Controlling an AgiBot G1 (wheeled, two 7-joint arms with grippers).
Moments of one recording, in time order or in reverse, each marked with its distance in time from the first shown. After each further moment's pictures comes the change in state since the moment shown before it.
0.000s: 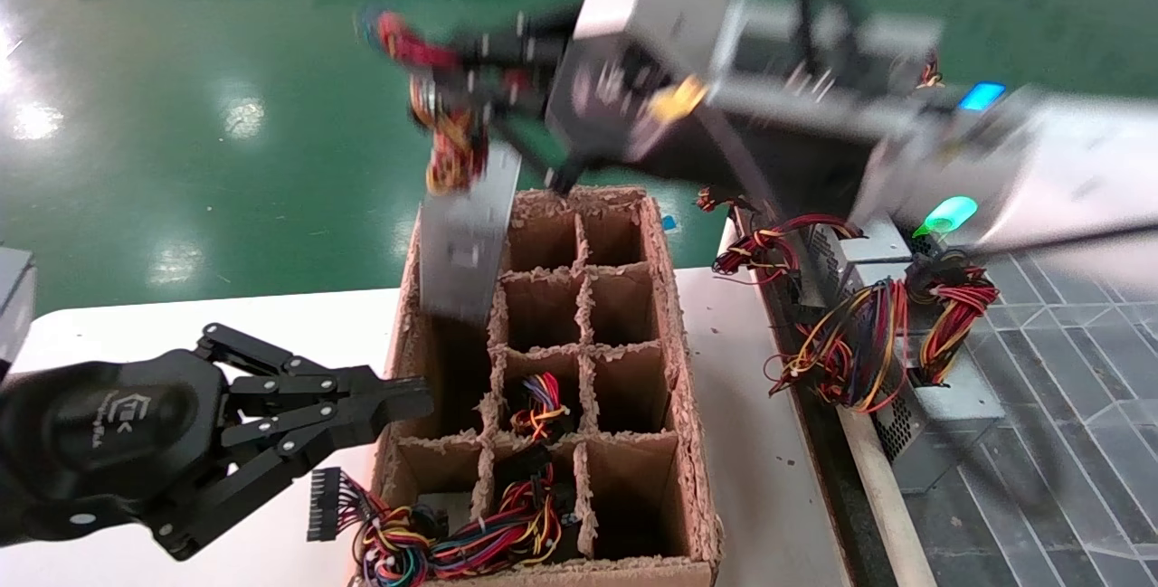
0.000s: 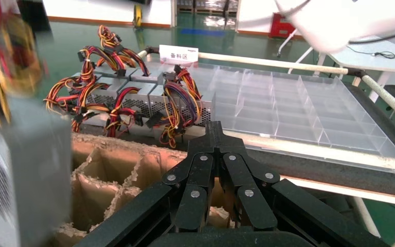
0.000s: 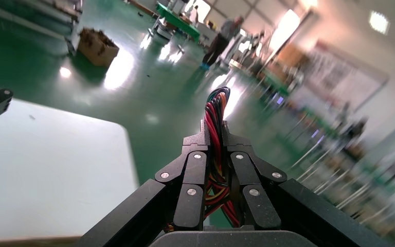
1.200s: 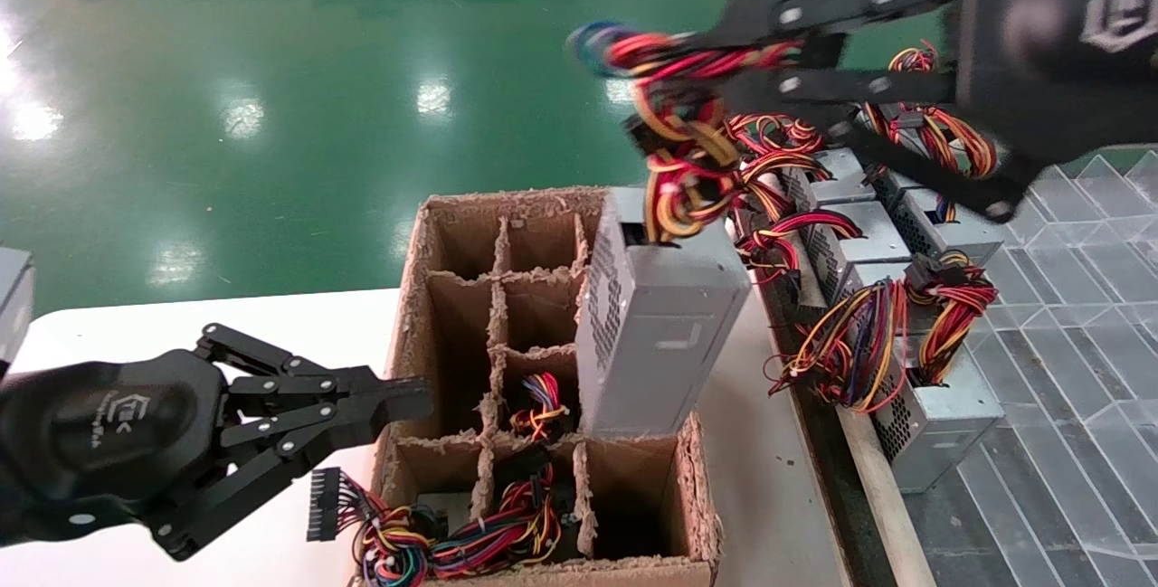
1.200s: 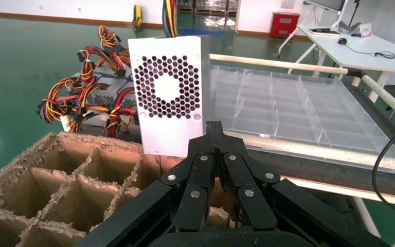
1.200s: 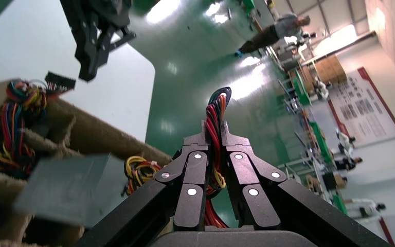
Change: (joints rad) left arm 0.000 0.000 0.000 0.000 0.000 0.000 0.000; right arm 0.371 0.381 -0.003 0.000 0.192 -0.451 -0.101
